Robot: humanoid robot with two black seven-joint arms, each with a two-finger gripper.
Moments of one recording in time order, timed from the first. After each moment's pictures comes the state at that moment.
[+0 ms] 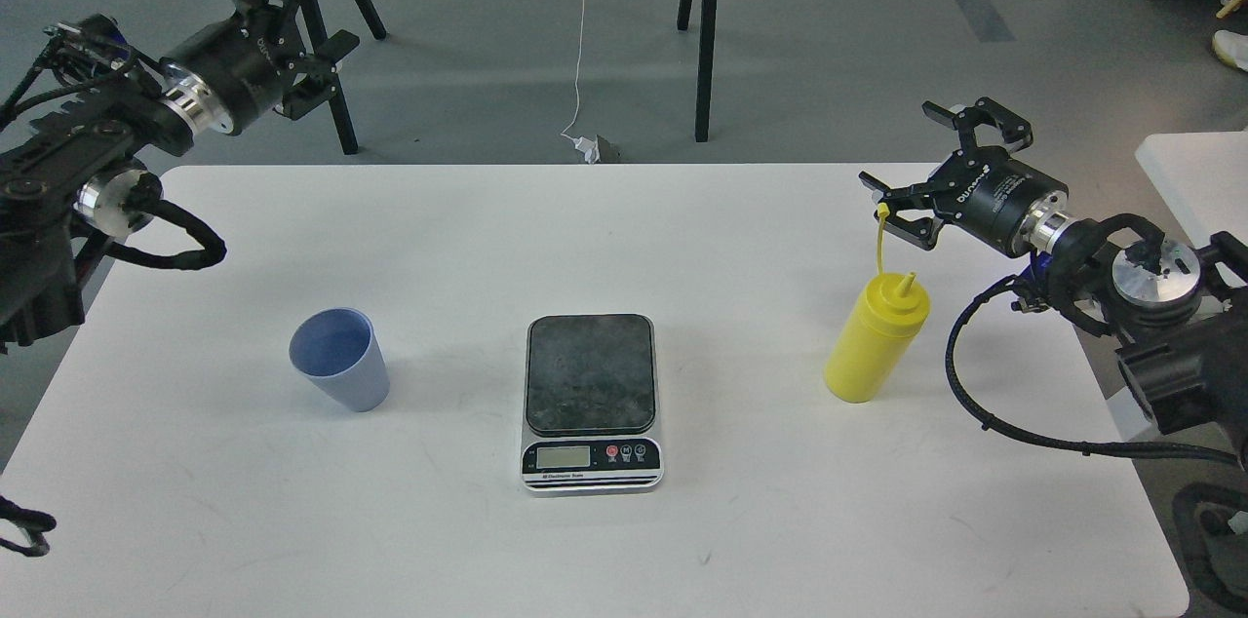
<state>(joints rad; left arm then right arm) -1.06 0.44 -0.32 -0.45 0.29 -0.49 -0.49 0.75 -0.34 0.91 0.51 0.37 0.49 -0.44</state>
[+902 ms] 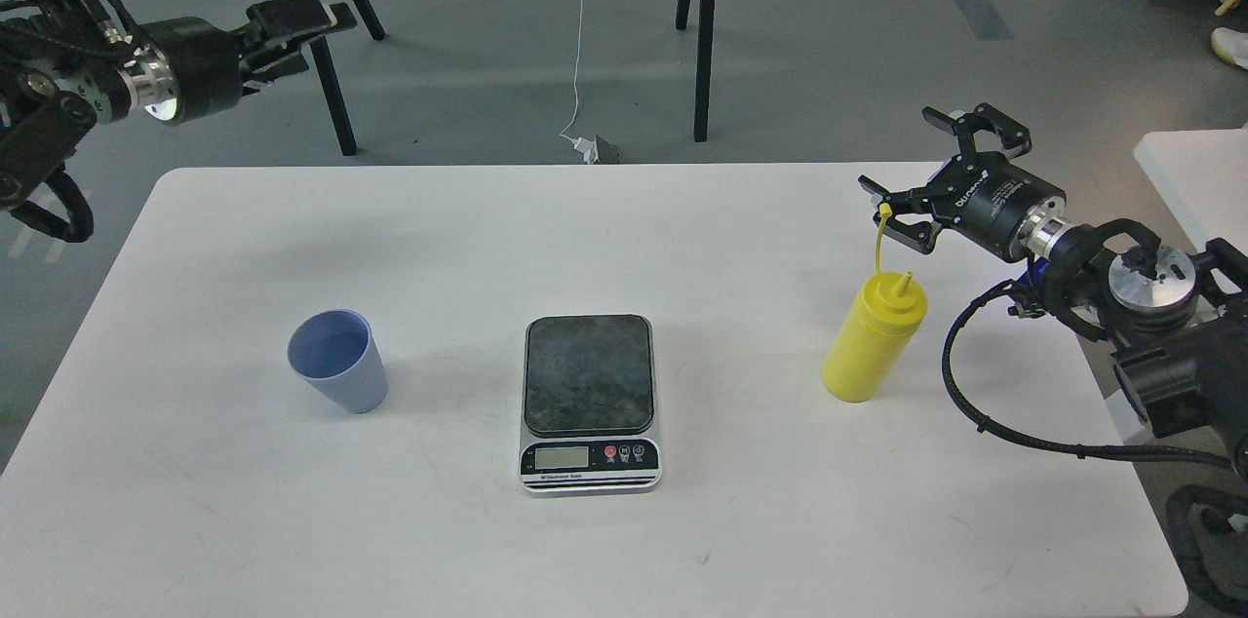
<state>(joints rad) -1.16 0.60 -0.30 -0.55 1.32 -0.49 -0.49 0.75 -0.33 0.92 0.50 0.37 0.49 -0.44</state>
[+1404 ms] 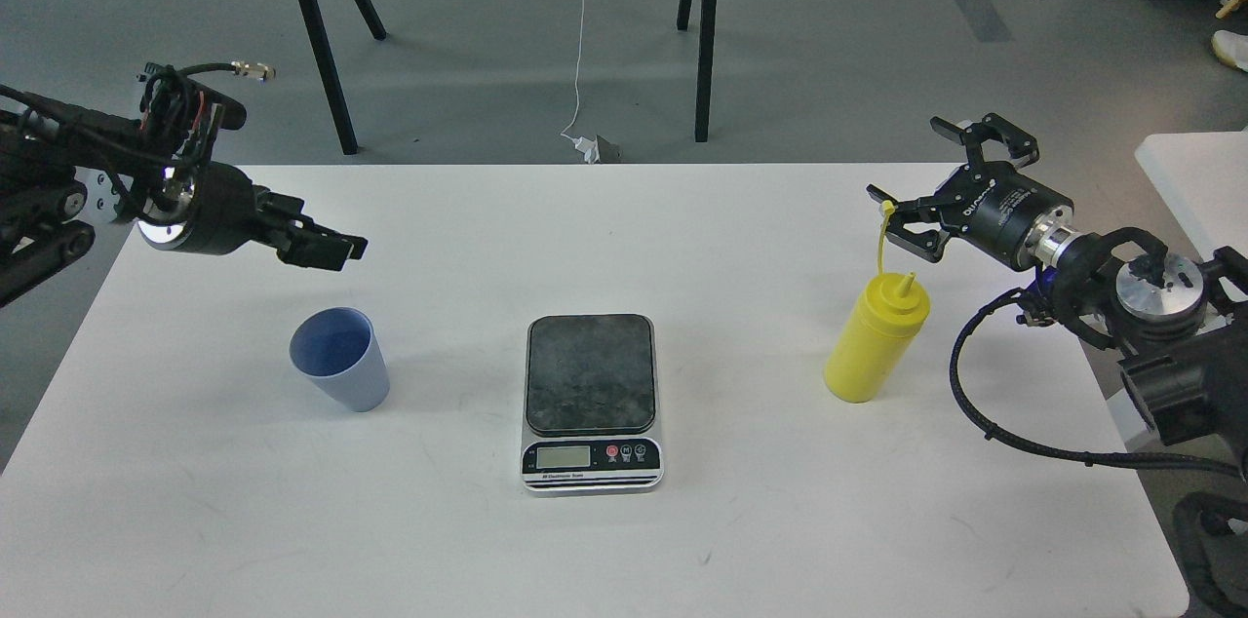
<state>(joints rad) -1.11 0.79 -0.08 -1.02 1.87 -0.49 -0.49 0.73 -0.34 0.92 0.48 0.37 0.49 -0.44</state>
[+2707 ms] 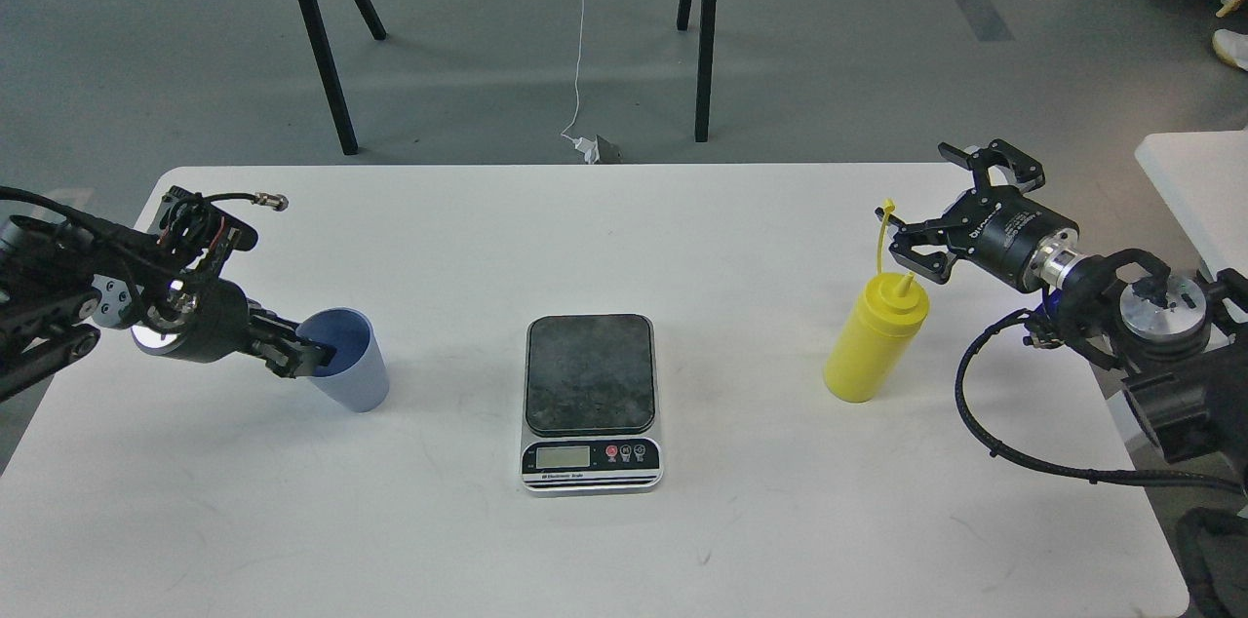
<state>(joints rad) -0.98 0.78 -0.06 -1.01 1.91 -0.49 -0.49 0.70 -0.34 0.92 0.46 0.37 0.49 -0.44</state>
